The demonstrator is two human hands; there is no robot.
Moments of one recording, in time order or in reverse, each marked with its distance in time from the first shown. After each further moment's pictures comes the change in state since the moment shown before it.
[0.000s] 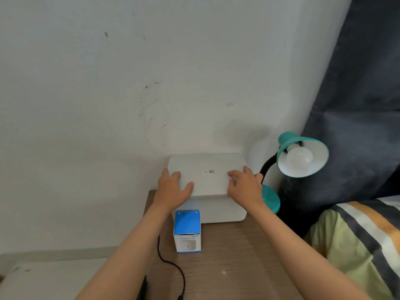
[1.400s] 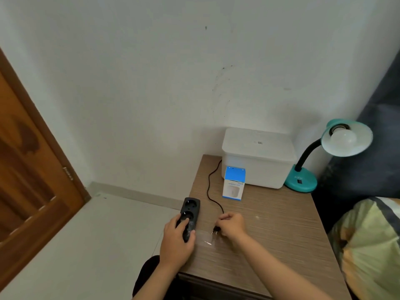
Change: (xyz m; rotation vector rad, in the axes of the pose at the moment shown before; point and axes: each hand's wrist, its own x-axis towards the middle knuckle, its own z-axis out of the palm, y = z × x) left_hand -0.308 -0.113 0.016 -0.018 0.297 -0.181; right_hand -0.255 -0.086 0.041 0.638 -0.602 0.407
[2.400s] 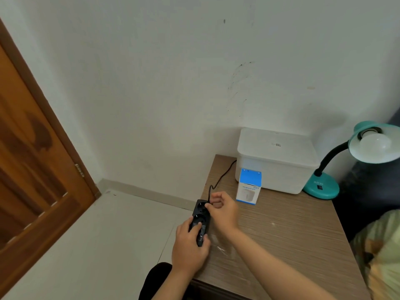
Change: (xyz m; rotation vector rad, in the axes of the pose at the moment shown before) left_hand 0.008 -0.016 0.011 0.022 0.084 0.063; right_hand 0.008 -0.048 0.054 0.153 0.049 -0.478
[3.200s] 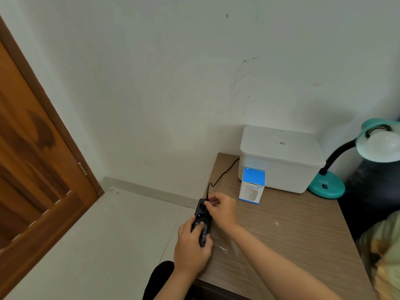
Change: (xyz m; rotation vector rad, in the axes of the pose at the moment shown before) left_hand 0.000 -0.002 0.003 0.017 0.029 0.024; right_hand 0.016 0.006 0.010 -0.215 -0.086 -0.119
